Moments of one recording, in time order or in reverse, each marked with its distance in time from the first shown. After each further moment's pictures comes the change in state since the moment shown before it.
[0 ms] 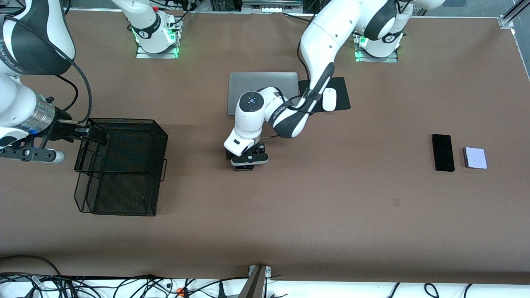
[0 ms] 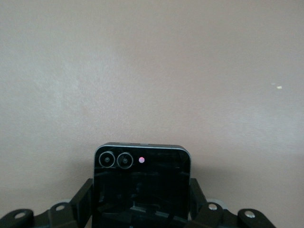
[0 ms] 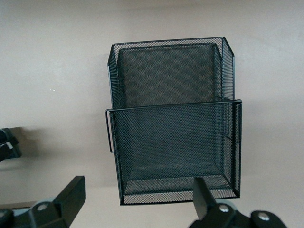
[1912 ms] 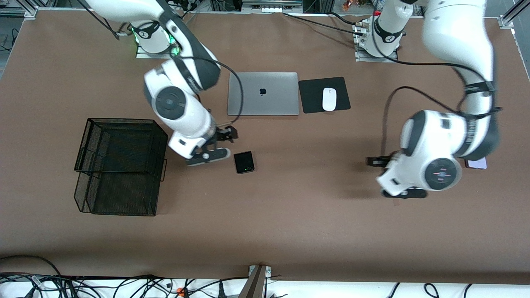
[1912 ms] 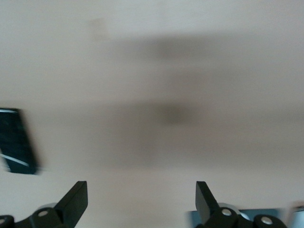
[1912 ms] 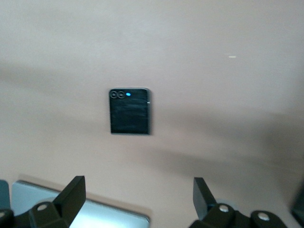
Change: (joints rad) left arm 0.635 -0.478 0.072 -0.298 -0.025 -0.828 1.028; right arm 0.475 0.316 0.019 -0.011 0.075 0.332 0.127
